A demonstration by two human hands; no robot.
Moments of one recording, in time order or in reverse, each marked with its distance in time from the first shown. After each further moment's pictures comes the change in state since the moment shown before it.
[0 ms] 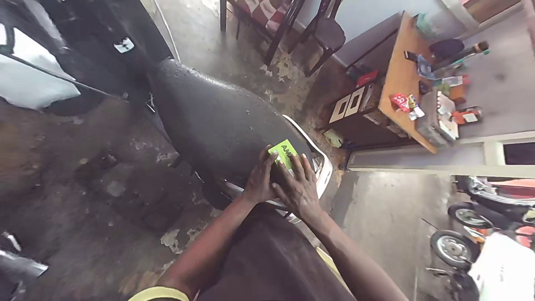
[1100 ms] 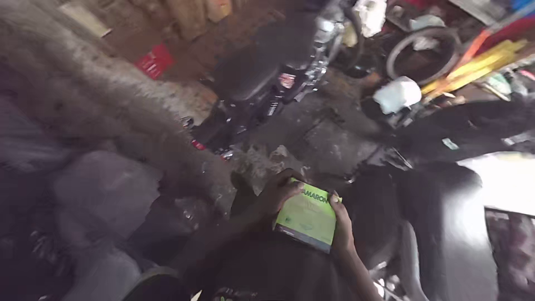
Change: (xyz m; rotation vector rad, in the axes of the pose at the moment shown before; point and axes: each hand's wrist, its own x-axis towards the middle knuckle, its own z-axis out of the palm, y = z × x) left_hand -0.543 0.367 -0.074 -0.410 1.414 -0.350; right_hand -0.338 -0.312 -0.052 1.198 -1.290 -0.321
